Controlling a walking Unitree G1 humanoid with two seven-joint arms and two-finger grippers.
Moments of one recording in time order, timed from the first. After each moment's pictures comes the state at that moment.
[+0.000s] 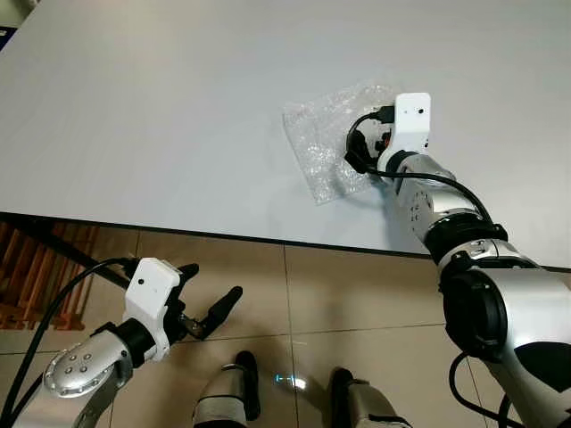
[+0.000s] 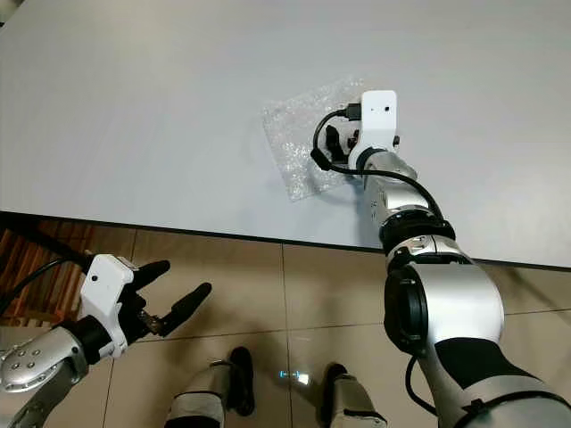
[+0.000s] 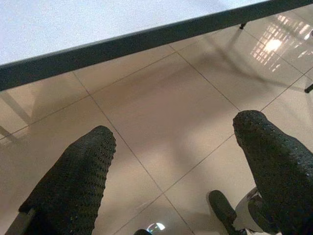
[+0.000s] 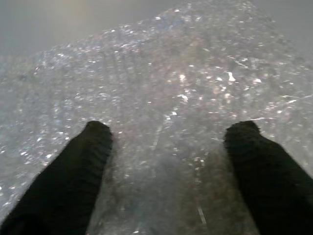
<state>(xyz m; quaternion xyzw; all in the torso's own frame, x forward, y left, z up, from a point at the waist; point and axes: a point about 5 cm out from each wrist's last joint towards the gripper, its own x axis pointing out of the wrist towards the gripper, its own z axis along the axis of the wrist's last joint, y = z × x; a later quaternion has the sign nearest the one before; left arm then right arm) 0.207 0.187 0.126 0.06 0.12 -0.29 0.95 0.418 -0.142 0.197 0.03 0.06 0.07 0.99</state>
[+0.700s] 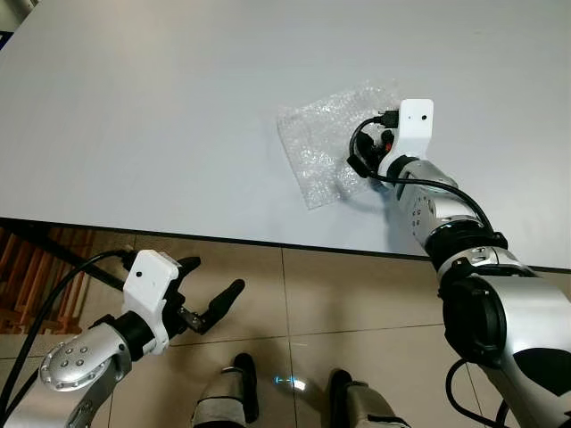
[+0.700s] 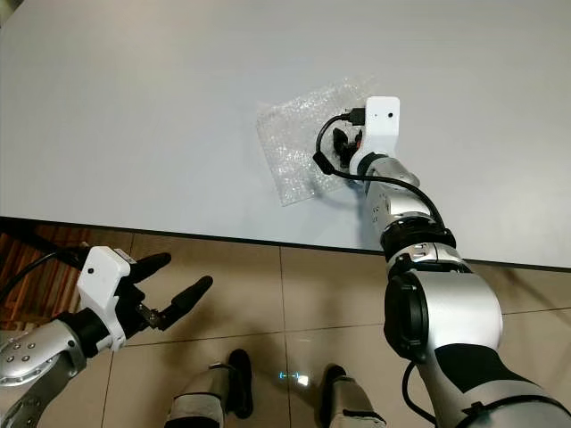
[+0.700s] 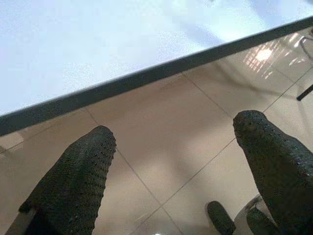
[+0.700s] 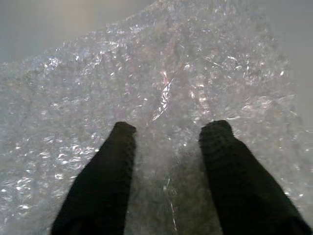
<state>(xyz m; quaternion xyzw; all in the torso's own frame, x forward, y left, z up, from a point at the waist) 0.212 0.185 0.140 0.05 0.10 -0.30 0.95 0.414 -0.144 0.189 0.03 0.06 0.09 0.99</state>
